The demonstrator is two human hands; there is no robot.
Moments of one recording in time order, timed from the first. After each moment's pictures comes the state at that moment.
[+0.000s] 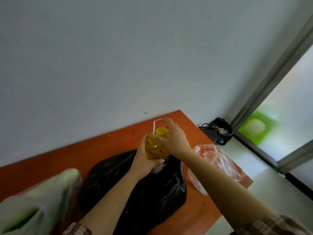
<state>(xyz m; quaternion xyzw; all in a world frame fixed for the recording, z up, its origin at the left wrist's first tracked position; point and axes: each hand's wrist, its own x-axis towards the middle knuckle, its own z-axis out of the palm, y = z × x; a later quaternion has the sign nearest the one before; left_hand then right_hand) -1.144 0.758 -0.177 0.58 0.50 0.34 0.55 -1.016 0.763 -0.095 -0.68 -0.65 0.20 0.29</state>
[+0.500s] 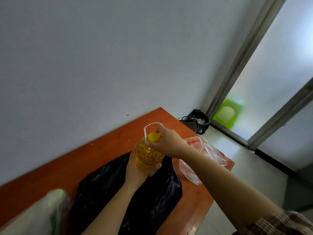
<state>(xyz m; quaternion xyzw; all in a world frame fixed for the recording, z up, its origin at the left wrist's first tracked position) -1.147 0.762 -0.209 0.62 0.49 0.36 0.49 -1.022 0.751 -0.075 -0.73 -0.63 0.22 0.15</state>
